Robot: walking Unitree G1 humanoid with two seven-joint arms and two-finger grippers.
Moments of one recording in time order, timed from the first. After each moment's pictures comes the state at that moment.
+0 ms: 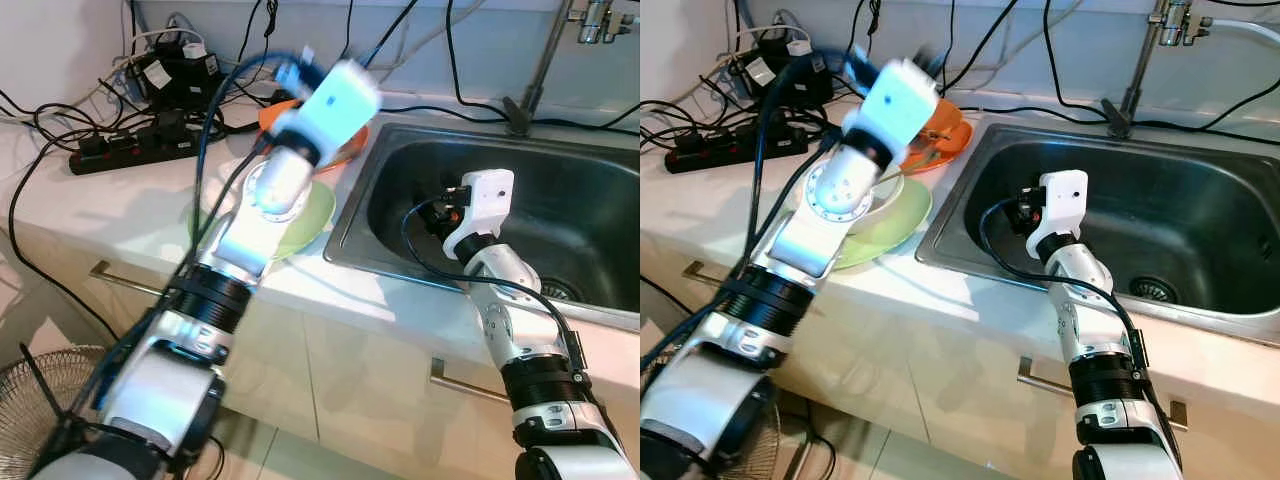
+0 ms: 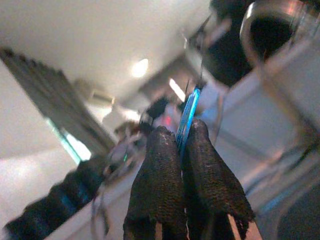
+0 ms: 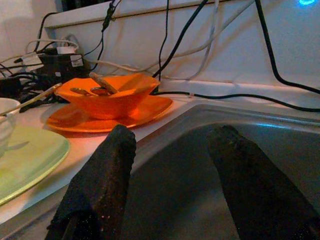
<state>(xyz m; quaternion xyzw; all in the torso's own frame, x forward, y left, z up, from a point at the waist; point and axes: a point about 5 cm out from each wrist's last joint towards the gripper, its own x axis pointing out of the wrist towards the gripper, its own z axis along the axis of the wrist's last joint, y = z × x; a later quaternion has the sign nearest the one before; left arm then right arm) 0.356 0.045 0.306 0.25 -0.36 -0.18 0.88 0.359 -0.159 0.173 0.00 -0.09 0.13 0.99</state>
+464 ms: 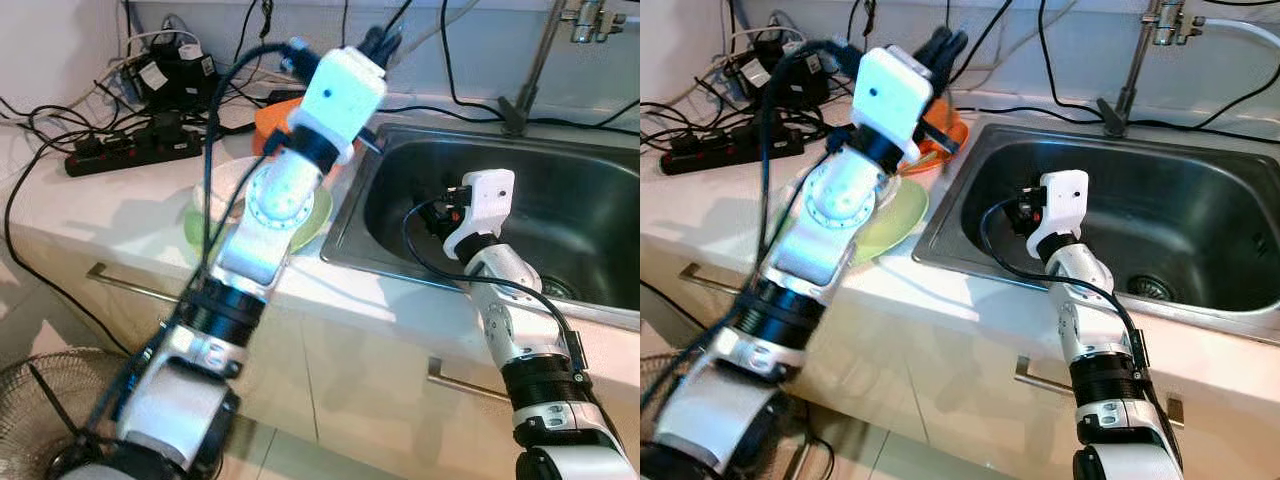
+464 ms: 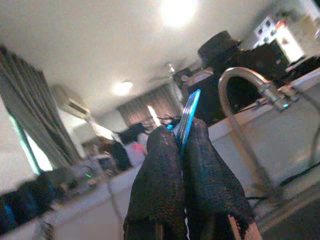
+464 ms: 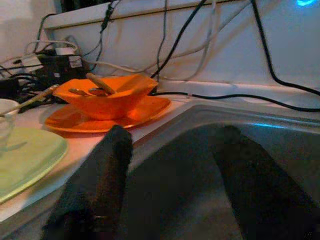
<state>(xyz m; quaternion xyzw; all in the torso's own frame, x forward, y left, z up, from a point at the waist) 0.343 0.038 0.303 0.13 -0.37 -0.24 0.89 0.358 -0.159 0.173 0.01 -0.09 0.14 0.99</state>
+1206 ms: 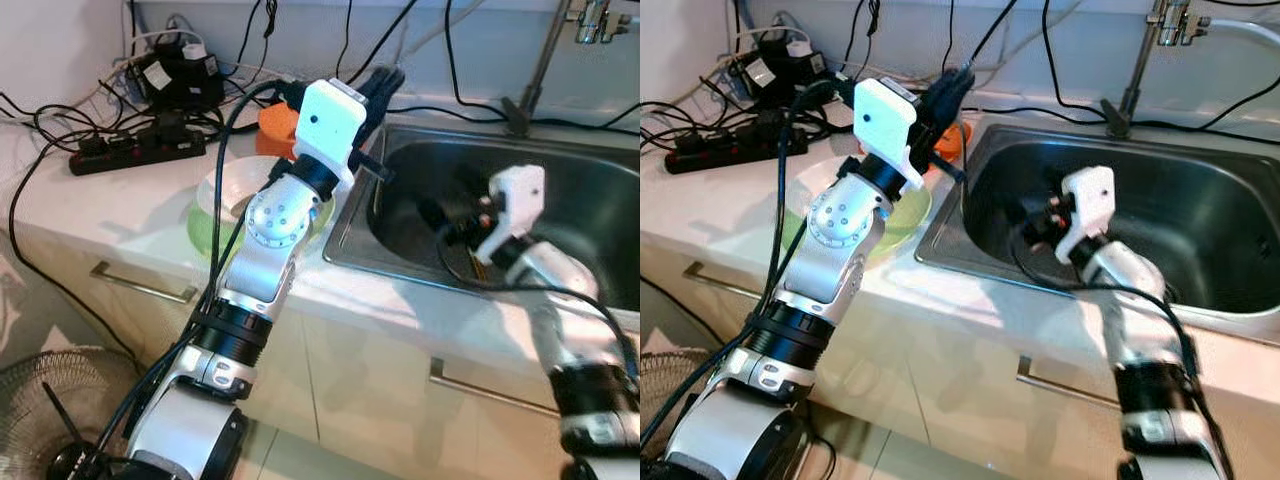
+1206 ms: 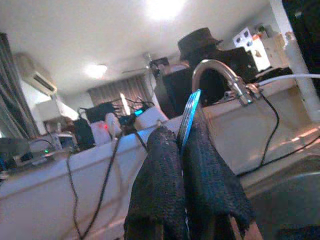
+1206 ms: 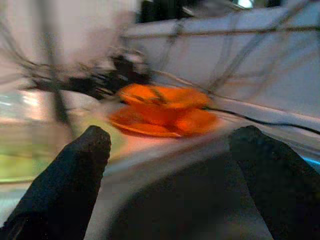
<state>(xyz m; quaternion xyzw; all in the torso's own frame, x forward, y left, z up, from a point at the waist) 0.343 0.036 0.280 0.07 -0.32 -0.30 0.90 0.336 -0.185 0.191 -0.03 -0.11 0.29 0.95</state>
